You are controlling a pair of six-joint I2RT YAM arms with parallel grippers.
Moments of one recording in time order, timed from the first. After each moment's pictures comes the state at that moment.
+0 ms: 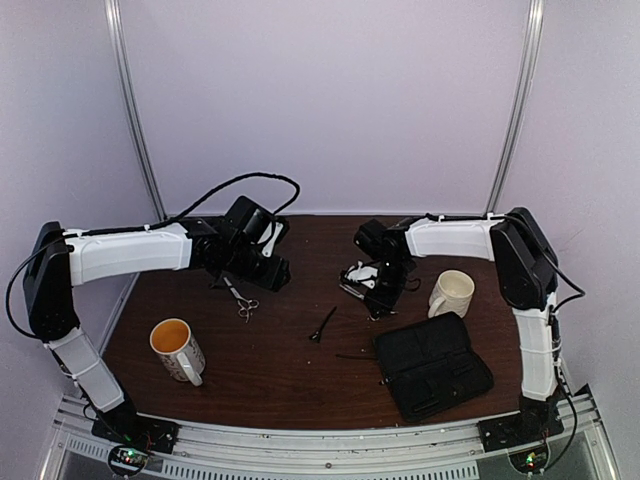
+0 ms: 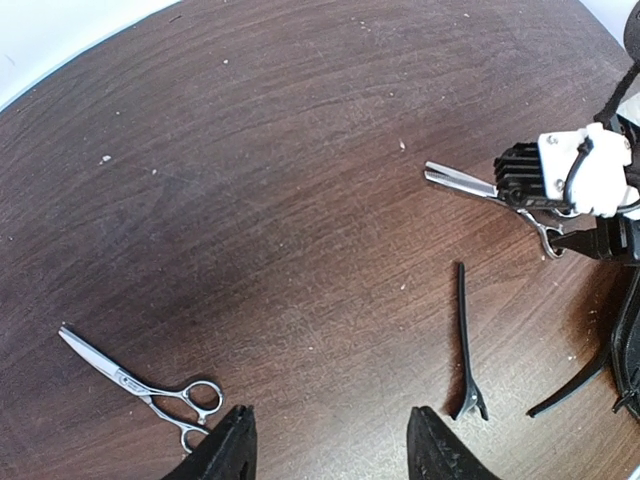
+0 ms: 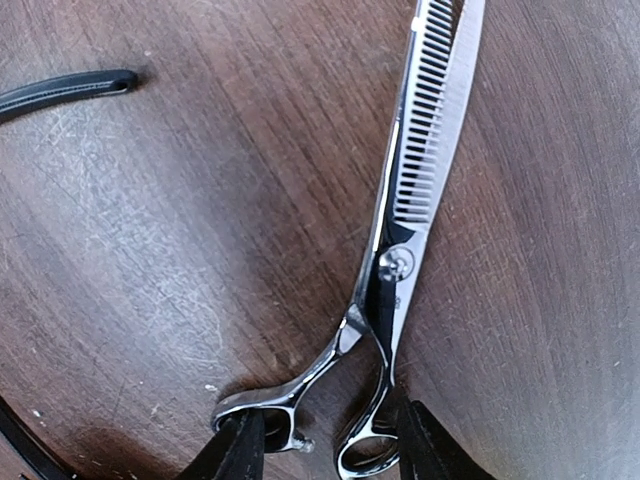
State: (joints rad) left arm -0.77 1.67 1.25 -0.45 -0.11 -0.25; right arm 0.67 2.14 1.61 -0.86 0.02 -0.36
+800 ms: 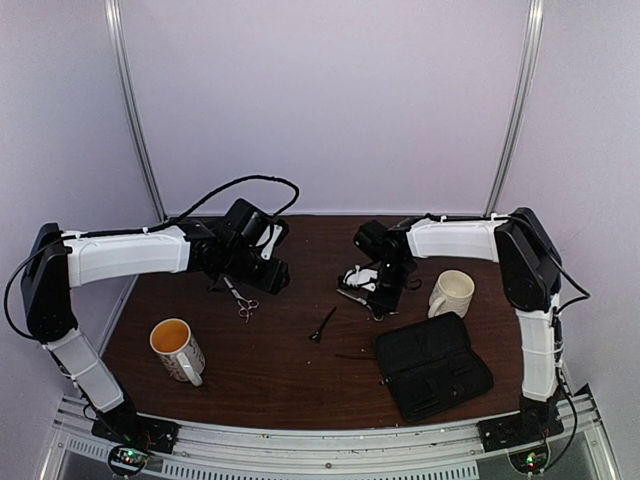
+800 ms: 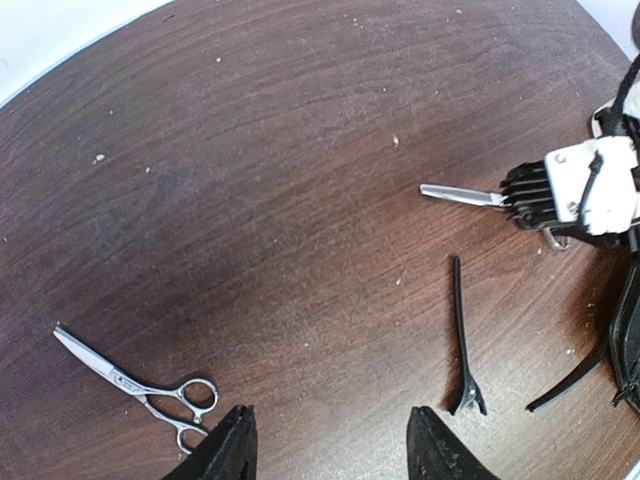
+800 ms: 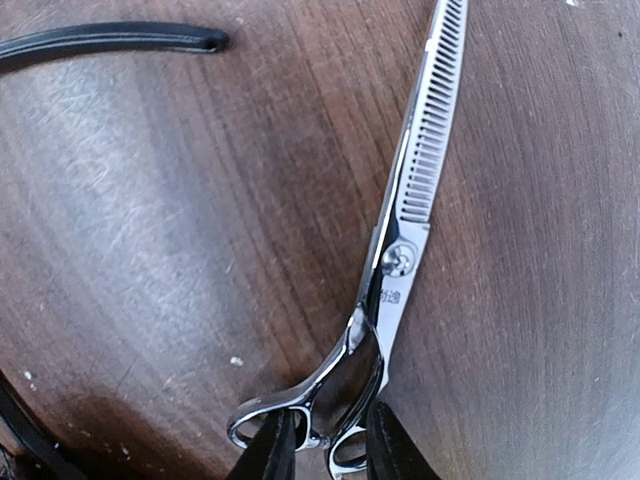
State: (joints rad) left arm -0.77 1.66 1.23 -0.44 -0.09 -0.24; right arm 0.68 2.12 1.60 -0.86 0.02 -0.50
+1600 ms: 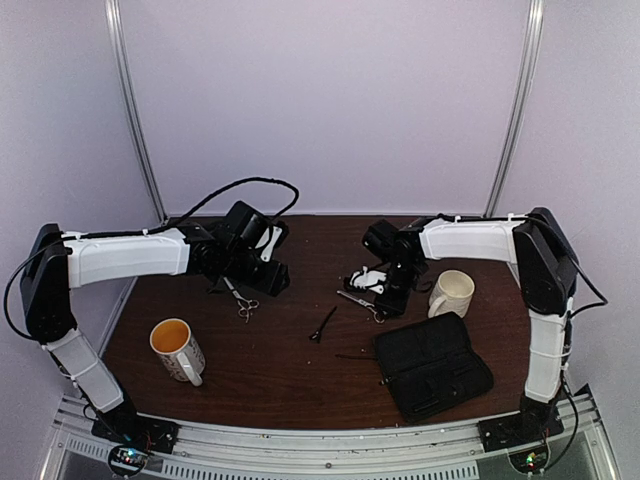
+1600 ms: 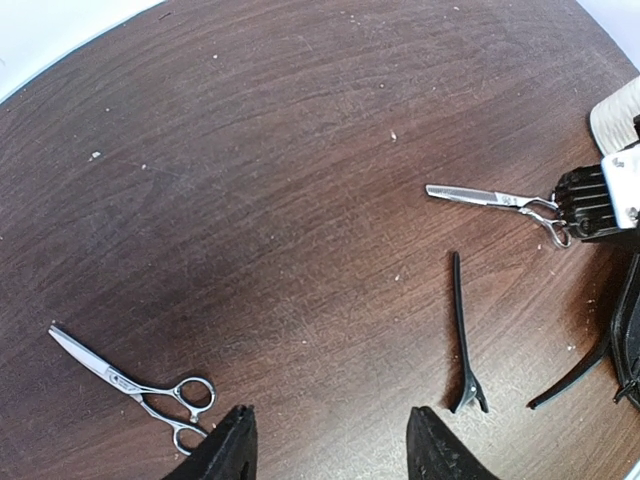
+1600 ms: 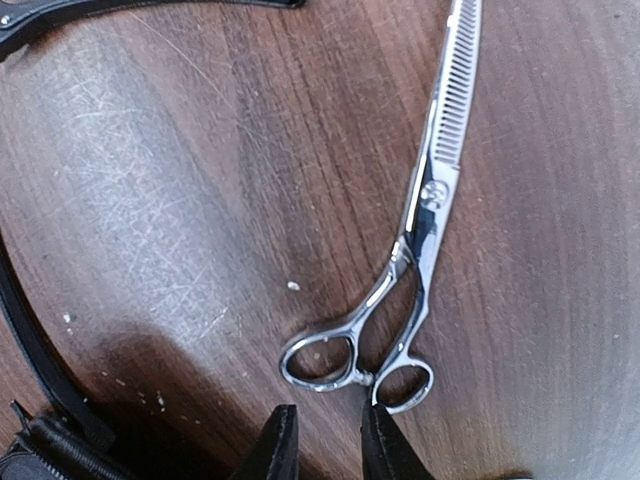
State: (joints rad) left arm -0.77 1.65 1.21 -0.41 -0.08 -0.24; right arm 0.68 1.99 1.48 -0.86 -0.02 -0.50
